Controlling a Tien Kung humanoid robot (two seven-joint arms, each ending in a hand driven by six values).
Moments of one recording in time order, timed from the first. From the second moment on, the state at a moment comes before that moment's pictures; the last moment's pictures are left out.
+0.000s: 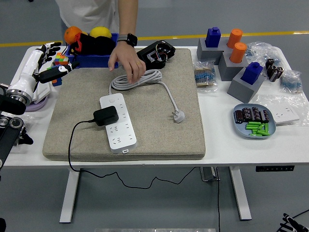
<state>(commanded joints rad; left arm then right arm) -0.37 0.23 -1.45 -1.19 1.57 0.08 0.06 0.10 -0.10 1.77 0.19 -1.27 0.12 0.07</state>
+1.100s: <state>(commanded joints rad) -0.23 0.13 -1.62 -1.26 1.60 0.11 0.01 0.11 -0.08 1.78 0.20 -1.27 0.12 0.07</state>
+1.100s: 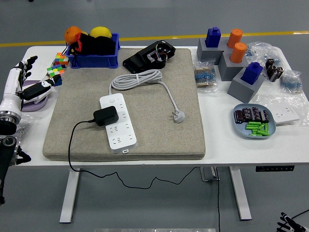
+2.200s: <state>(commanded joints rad) -0.23 0.15 -1.61 -1.28 1.52 0.10 0.01 0.13 -0.10 1.75 0.20 -1.25 0.12 0.06</state>
